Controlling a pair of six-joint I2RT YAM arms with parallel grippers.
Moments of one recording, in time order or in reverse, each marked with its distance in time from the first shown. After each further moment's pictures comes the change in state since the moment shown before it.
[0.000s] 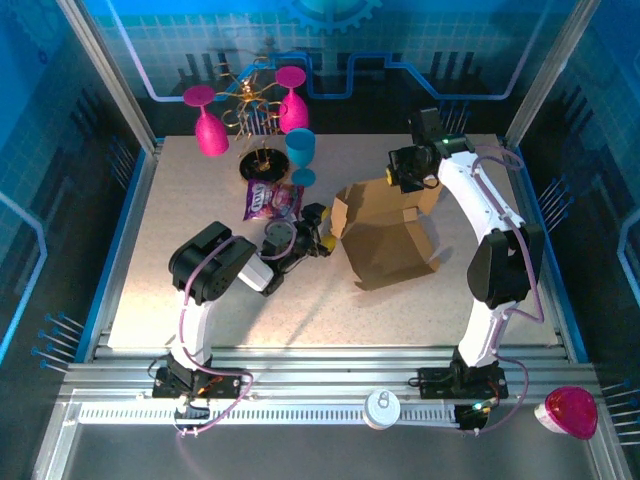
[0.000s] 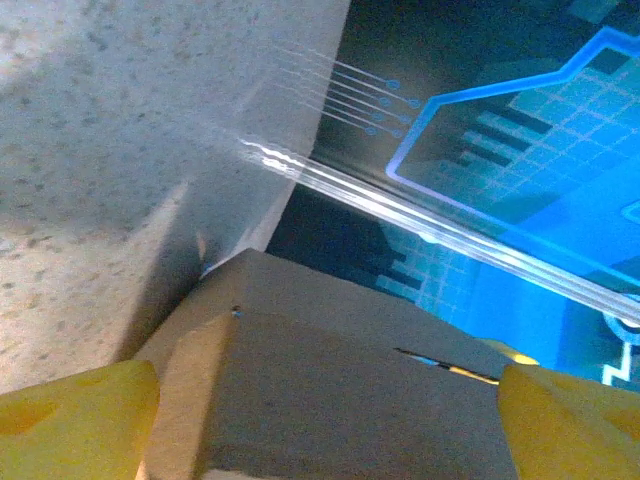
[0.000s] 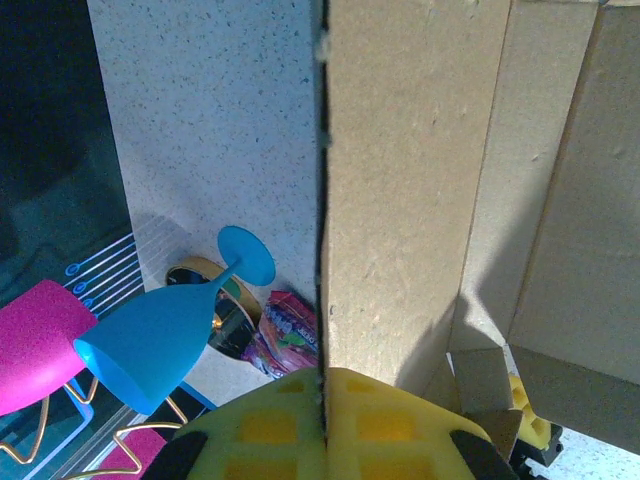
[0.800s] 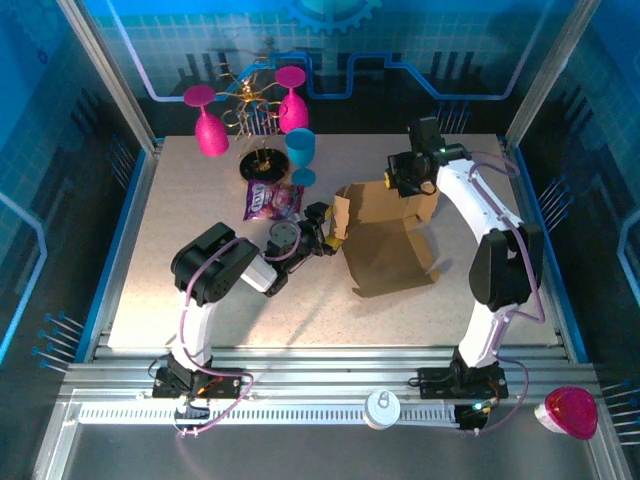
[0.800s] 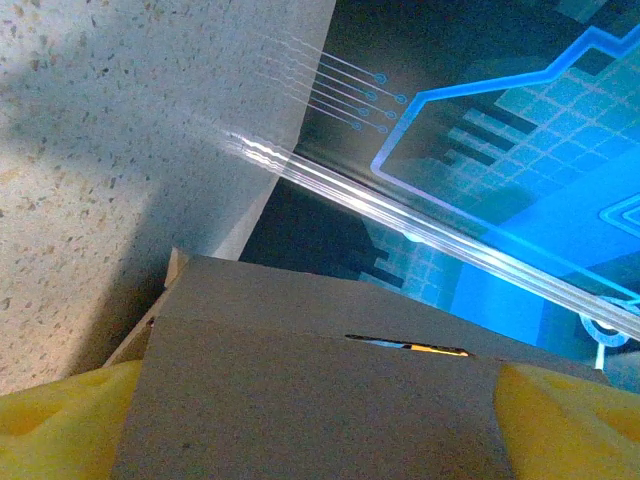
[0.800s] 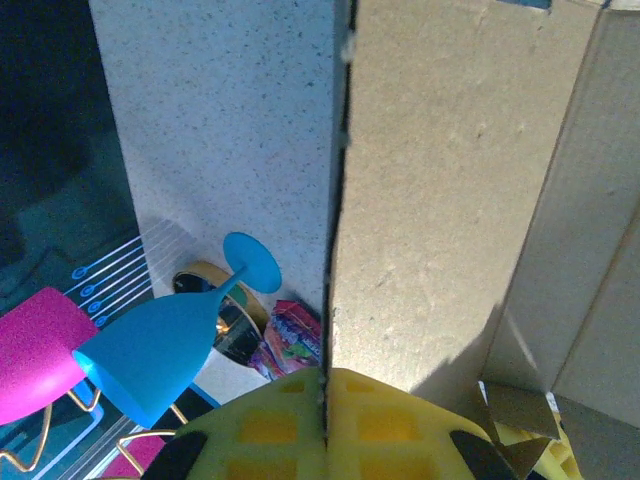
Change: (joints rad) left arm -0.032 0.005 0.014 0.006 -0.040 -0.042; right arm 0.000 -0.035 -0.144 0.162 -0.008 0.014
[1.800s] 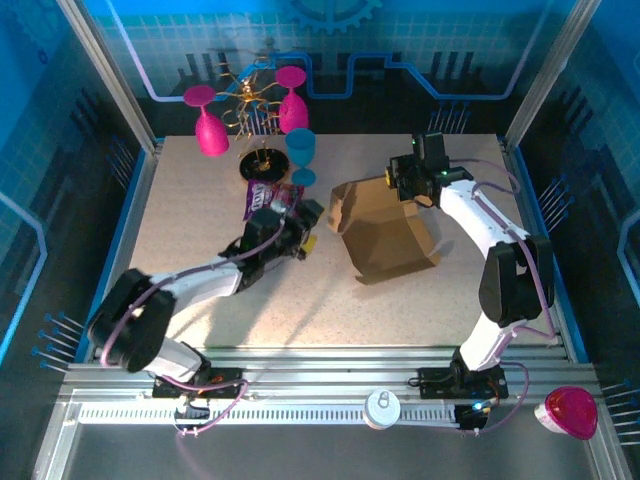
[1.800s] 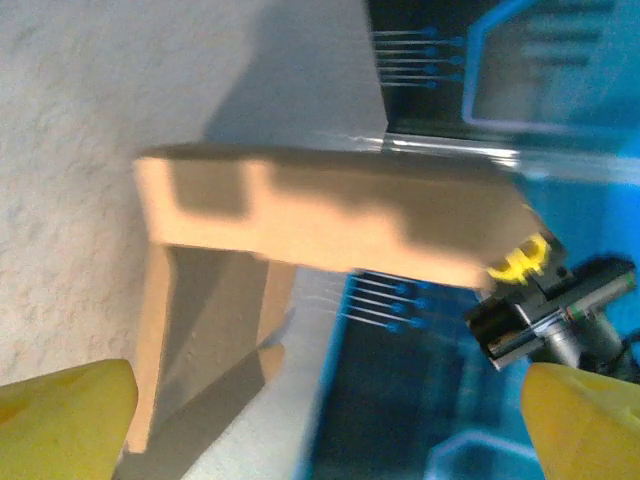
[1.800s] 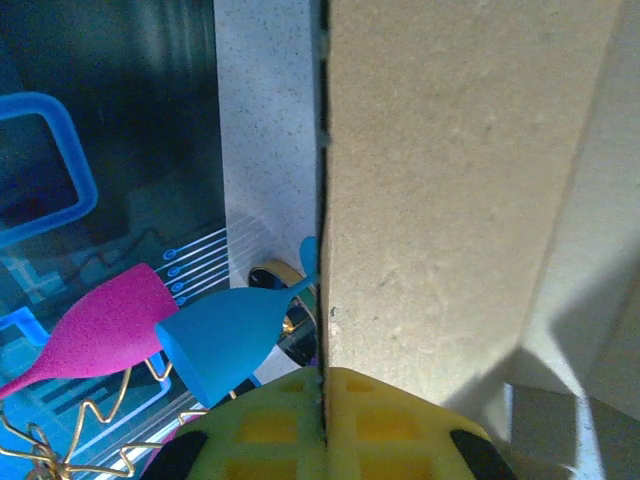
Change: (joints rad) left arm 0.007 -0.629 0.049 -0.951 0.006 0.570; right arm 0.004 -0.115 -0.240 0.352 0.040 0.012
